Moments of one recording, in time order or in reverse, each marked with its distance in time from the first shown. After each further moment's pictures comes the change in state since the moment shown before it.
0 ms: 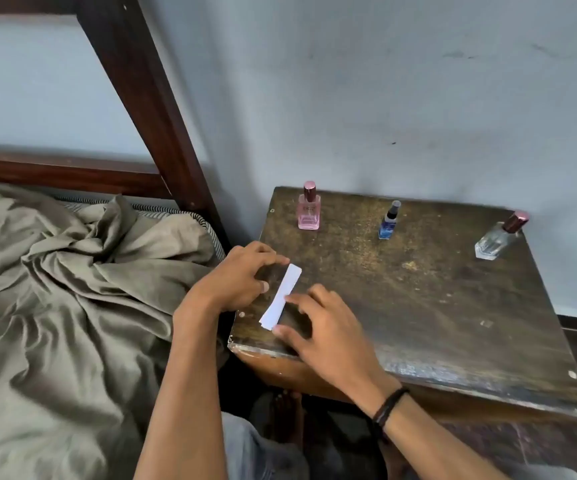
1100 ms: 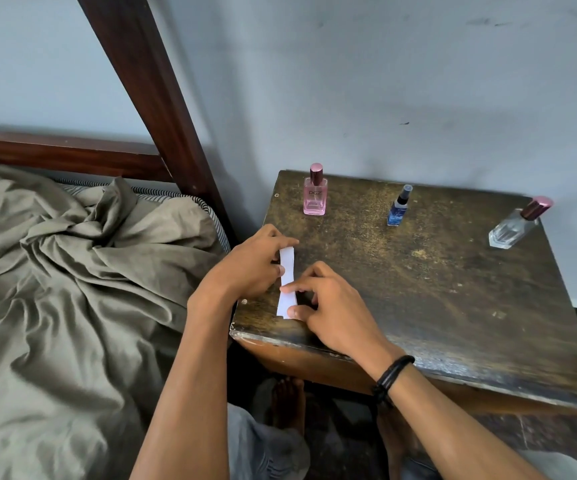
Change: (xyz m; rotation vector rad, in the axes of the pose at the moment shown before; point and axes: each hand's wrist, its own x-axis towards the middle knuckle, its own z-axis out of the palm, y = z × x) left_hand 0.008 0.015 0.008 -0.008 0.033 -0.018; right_hand 0.025 0.007 -0.006 0.132 -0.123 0.056
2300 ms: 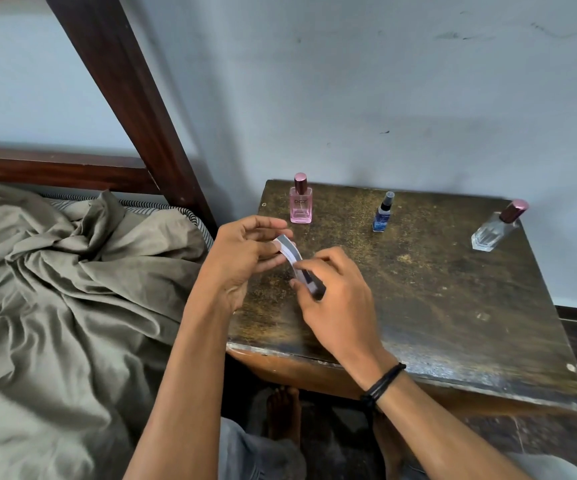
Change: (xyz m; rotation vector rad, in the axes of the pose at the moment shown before) left_hand -0.006 0.036 -0.006 -1.127 0.308 -0.211; right_hand -0.006 -0.005 -0.011 -0.051 0.558 -0.153
